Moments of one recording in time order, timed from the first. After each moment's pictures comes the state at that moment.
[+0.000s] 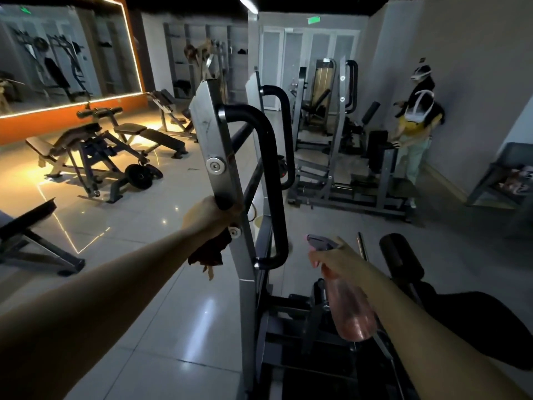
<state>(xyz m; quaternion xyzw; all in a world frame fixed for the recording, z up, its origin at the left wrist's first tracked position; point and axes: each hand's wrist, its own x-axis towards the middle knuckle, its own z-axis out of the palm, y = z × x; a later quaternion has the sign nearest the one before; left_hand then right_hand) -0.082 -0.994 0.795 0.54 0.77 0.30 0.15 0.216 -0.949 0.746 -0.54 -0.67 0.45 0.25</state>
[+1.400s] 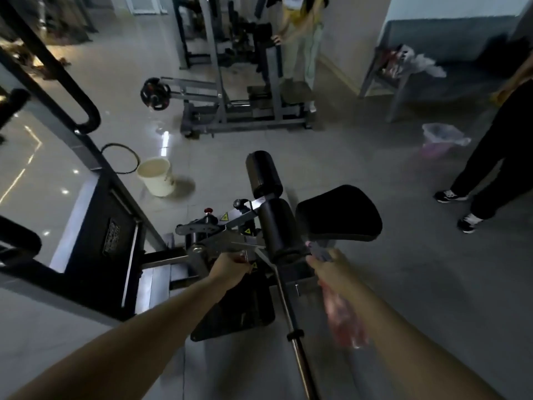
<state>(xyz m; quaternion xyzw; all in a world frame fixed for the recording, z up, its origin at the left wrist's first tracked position) 0.389 -0.931 0.549 0.51 0.70 0.13 0.48 0.656 -0.973 0.540 -0.75 -0.46 0.41 0.26</state>
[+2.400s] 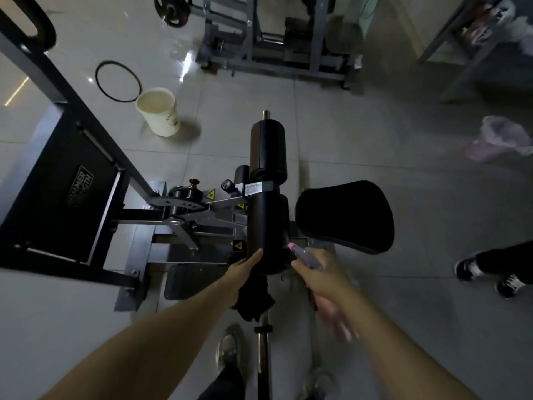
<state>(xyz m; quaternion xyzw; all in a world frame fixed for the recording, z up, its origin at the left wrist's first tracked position) 0.492 -0.864 0.421 0.12 0.64 0.23 0.72 0.702 -0.860 0.527 -0.67 -0.58 0.44 0.10</state>
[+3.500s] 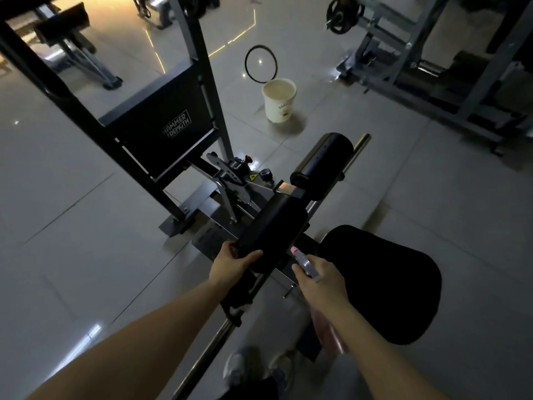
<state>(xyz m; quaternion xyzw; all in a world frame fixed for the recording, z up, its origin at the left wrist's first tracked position) 0.598 -0.878 0.454 0.10 0.85 0.33 0.41 0.791 -0.761 0.505 -0.46 -0.79 0.41 0.00</state>
